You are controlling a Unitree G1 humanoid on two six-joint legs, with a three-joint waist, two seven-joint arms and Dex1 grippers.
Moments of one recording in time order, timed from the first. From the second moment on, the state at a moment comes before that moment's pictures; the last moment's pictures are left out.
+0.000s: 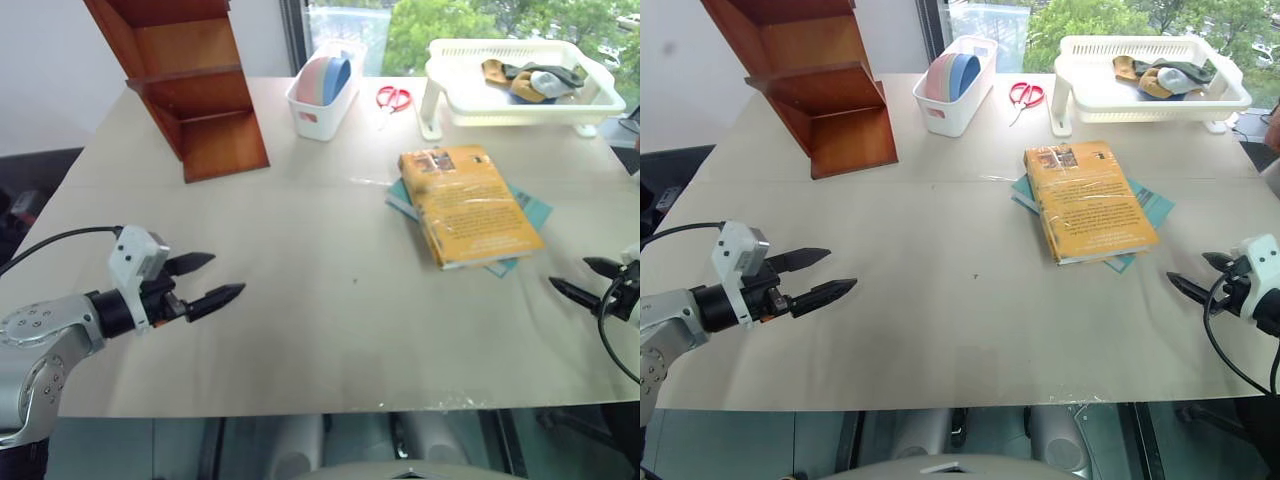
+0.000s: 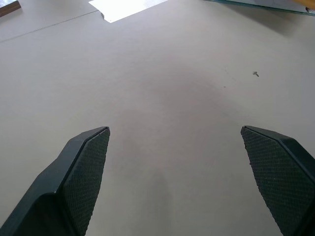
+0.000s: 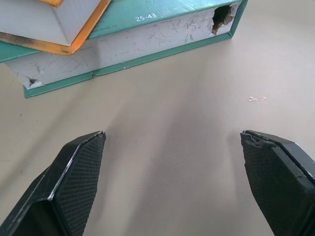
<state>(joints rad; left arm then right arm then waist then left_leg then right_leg) 0.11 0.87 0.47 -0.37 -0.63 0.67 -0.93 -0.07 -0.85 -0.38 0.31 0.39 0.23 0.96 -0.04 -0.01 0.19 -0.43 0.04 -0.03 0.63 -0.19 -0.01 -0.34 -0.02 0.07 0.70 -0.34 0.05</state>
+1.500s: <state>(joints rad) -0.17 0.94 0.48 -0.29 -0.88 0.68 -1.10 -0.63 -0.64 -0.44 0.77 0.44 0.29 0.60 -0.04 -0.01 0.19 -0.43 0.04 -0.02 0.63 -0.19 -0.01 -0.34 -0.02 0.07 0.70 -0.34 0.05</state>
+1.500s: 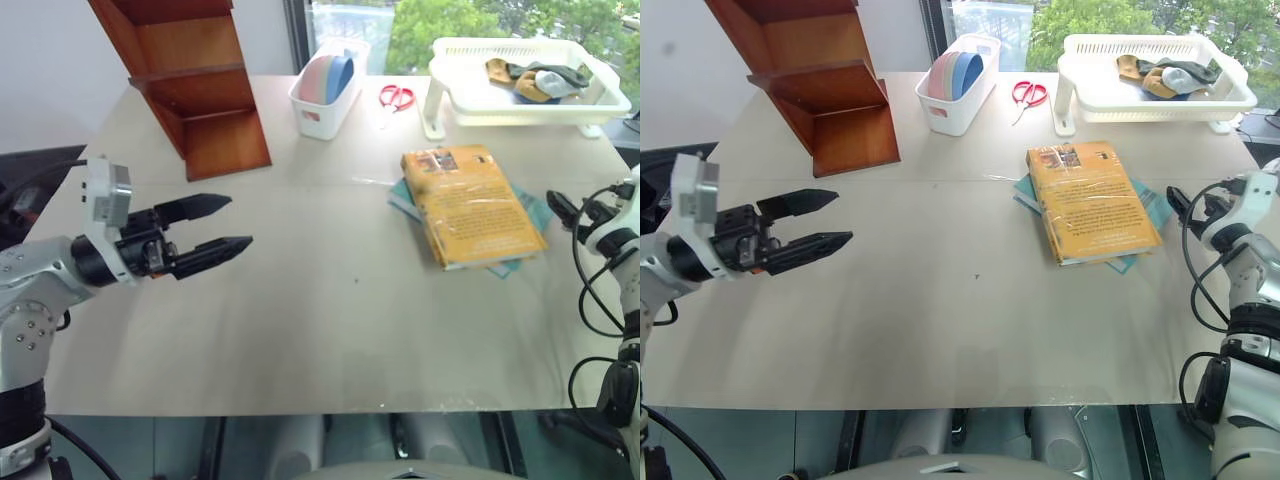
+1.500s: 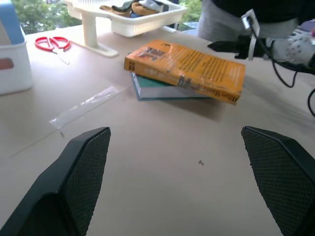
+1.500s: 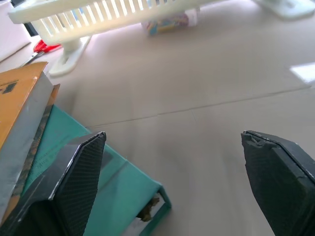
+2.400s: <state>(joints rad) -0.10 0.95 0.51 -0.30 -0.90 0.66 -1.13 -0.60 -0.50 -0.17 0.63 0.40 0.33 1.07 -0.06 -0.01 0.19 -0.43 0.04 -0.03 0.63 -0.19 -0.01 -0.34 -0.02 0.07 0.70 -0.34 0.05</state>
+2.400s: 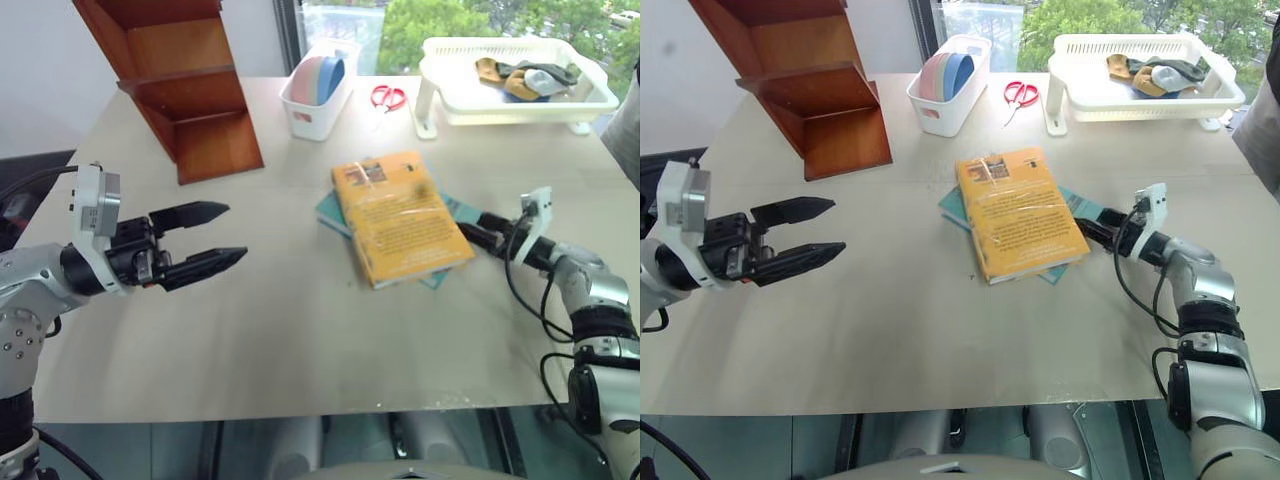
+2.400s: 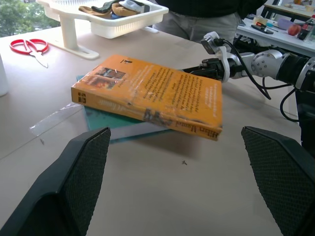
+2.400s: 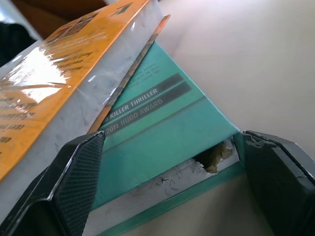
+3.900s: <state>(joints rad) -0.27 0.80 0.37 -0.04 -0.86 0.73 -1.02 -0.57 -0.53 0.06 0.22 0.28 0.23 1.09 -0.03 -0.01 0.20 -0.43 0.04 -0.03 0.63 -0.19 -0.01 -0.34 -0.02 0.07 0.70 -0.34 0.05</state>
